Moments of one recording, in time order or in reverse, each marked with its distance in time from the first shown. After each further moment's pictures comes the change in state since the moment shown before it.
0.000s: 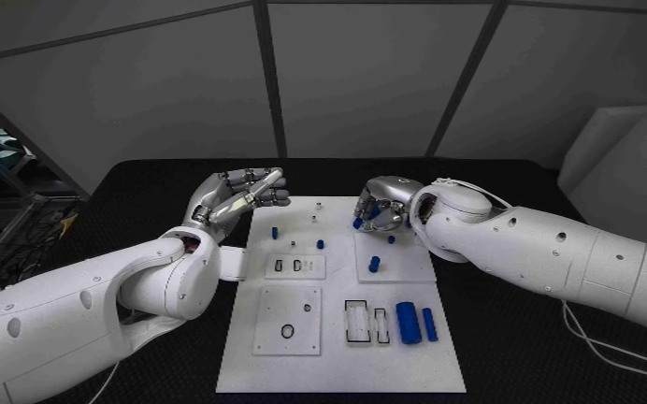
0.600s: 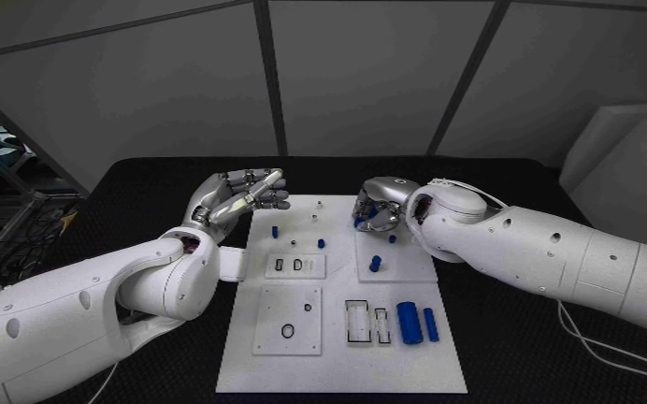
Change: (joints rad) left arm 0.000 -0.004 0.000 0.001 -0.001 0.003 -0.006; left_hand 0.000 0.000 0.000 0.000 0.000 0.000 0.000 0.000 0.000 0.000 0.000 0.000 0.000 -0.004 0.004 -0.003 0.001 -0.084 0.004 0.004 0.000 0.000; right arm 0.000 0.018 0.000 -0.010 -0.018 0.006 -0.009; right_hand 0.015 0.007 0.046 0.026 -0.021 0.018 -0.004 0.000 0.001 0.044 -0.014 0.007 0.002 0.000 0.000 0.101 0.111 0.000 0.025 -0.004 0.109 0.127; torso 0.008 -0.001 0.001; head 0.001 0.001
